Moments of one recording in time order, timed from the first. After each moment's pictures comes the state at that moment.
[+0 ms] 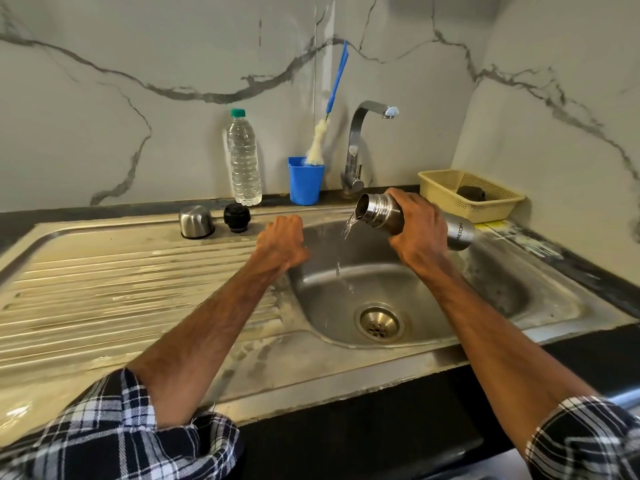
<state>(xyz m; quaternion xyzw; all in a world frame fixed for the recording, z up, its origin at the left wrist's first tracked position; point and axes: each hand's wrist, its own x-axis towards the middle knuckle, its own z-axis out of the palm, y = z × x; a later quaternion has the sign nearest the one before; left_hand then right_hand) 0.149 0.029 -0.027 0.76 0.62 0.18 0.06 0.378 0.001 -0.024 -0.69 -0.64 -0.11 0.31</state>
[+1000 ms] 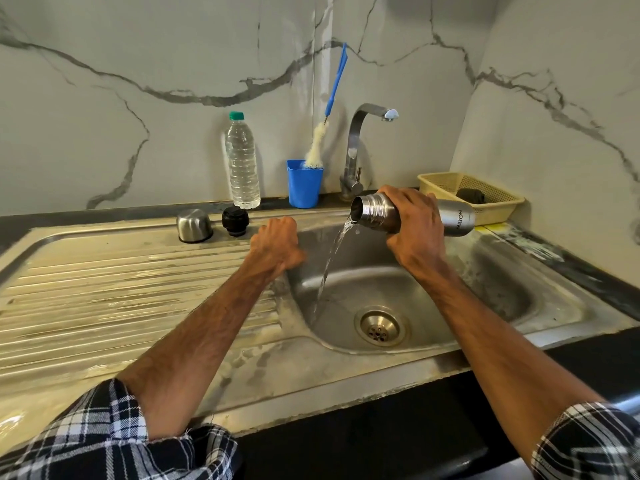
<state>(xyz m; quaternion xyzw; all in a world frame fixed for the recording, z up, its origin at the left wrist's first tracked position) 0.148 0.025 -0.017 0.74 0.65 0.18 0.08 0.379 0.003 -0.023 -0.63 -0.67 -0.15 0.35</state>
